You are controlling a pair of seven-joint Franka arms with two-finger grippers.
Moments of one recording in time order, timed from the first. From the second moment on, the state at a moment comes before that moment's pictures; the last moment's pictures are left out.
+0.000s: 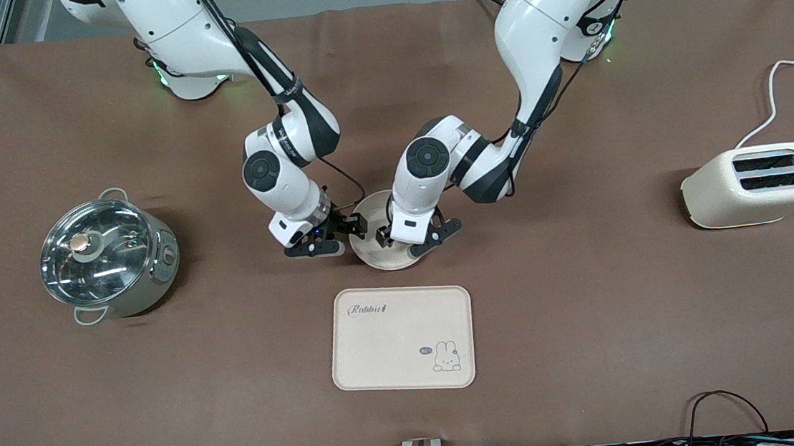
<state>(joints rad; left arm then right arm) -0.60 0.75 -0.19 -1.53 0.07 2.42 -1.32 0.63 0.57 0.01 -1.99 0.42 2.72 0.35</state>
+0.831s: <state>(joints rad) -0.15 0.11 -0.11 -1.47 0.08 1.68 -0.56 0.62 0.57 0.00 -1.98 0.43 2.73 0.35</state>
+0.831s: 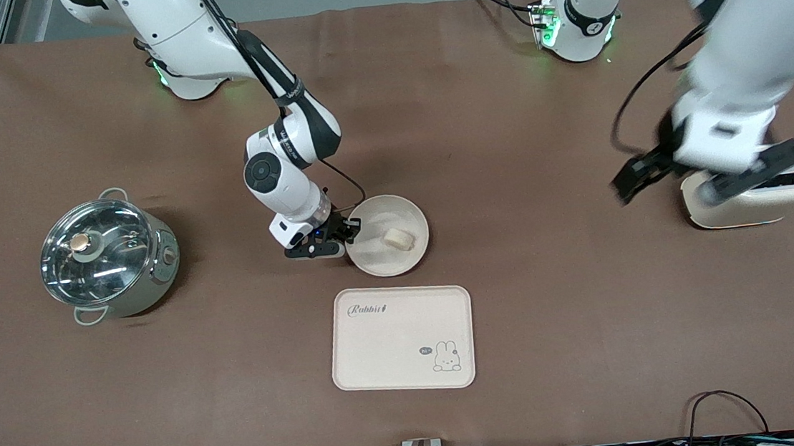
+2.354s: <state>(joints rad) 0.00 -0.14 -0.14 -1.63 0.01 1.47 -0.13 0.45 0.94 -0.01 -1.40 0.62 2.75 0.35</state>
